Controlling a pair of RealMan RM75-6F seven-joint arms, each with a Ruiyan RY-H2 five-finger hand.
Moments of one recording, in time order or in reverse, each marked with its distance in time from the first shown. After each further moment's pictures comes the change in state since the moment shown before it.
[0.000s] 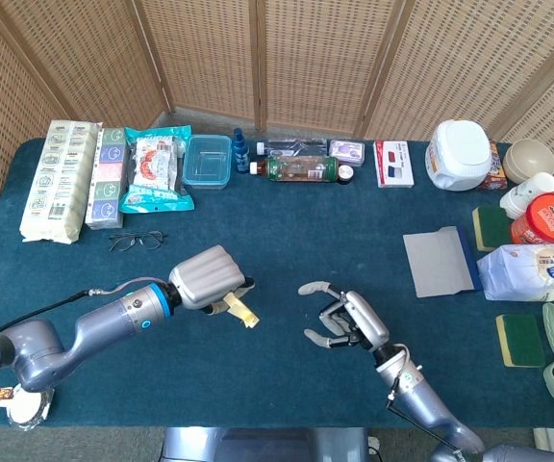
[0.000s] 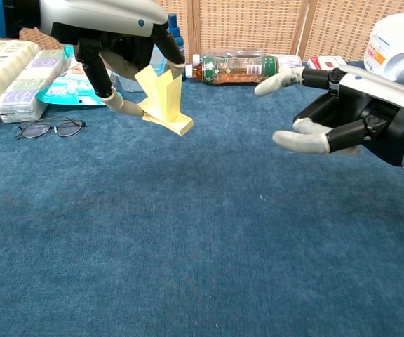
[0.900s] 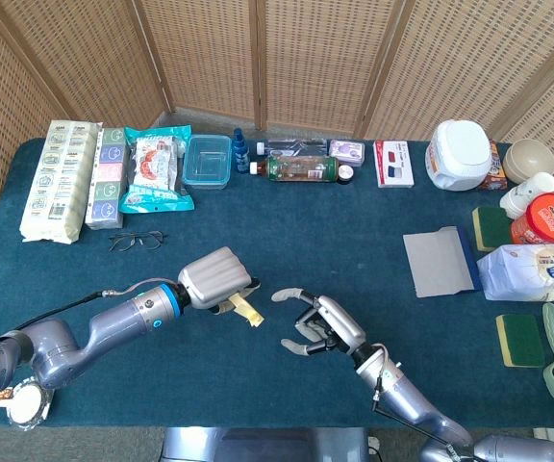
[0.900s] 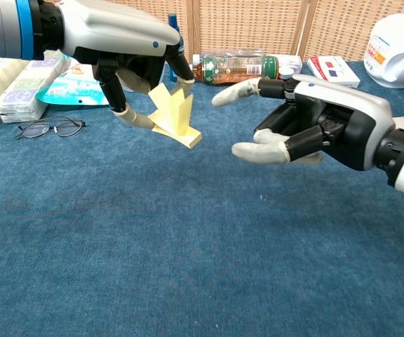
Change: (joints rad) left arm -0.022 -0.086 0.022 0.060 -0.045 0.014 0.063; right arm 0.087 0.005 0.010 -0.098 0.081 -0.125 -0.049
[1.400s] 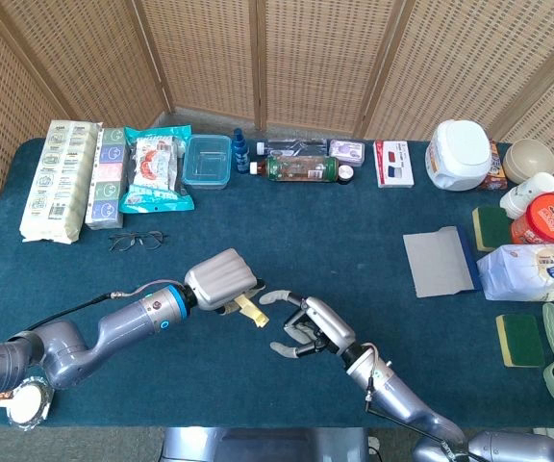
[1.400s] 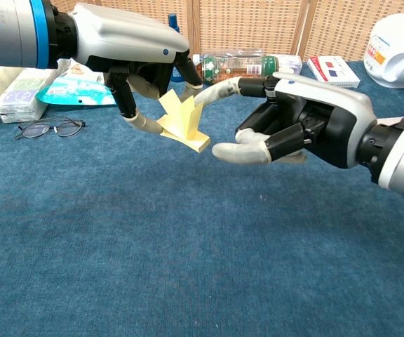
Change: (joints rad) left arm -0.011 -0.045 0.004 0.020 -0.032 0.013 0.040; right arm 0.033 -0.005 0.014 -0.042 0.037 -0.038 -0.047
